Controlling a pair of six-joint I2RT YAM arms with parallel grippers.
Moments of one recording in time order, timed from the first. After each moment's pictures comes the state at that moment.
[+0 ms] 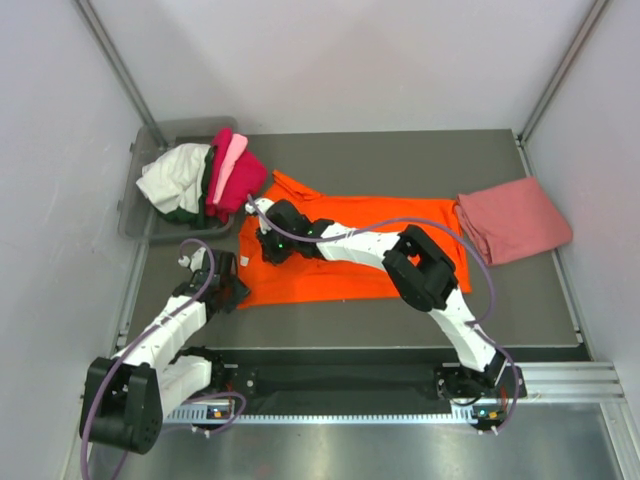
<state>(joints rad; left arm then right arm) -0.19 1.00 0.42 -0.43 -0.15 -0.92 0.97 2.28 1.75 -0.16 -0.18 0.21</state>
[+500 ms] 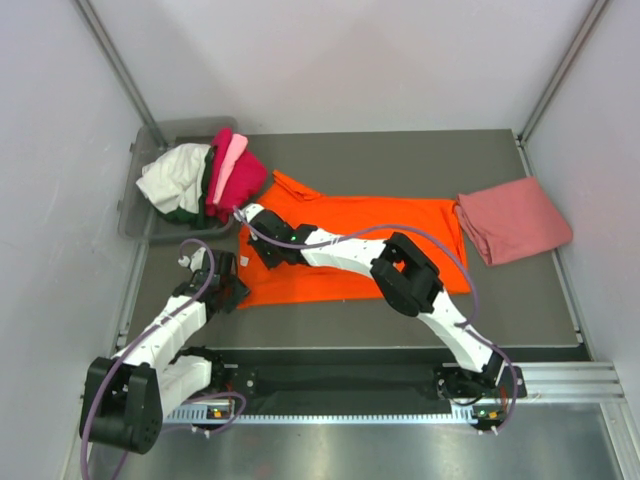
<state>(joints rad) -0.19 1.01 0.42 -0.43 -0.15 -0.92 1.03 2.38 1.92 -0.31 0.07 0.20</state>
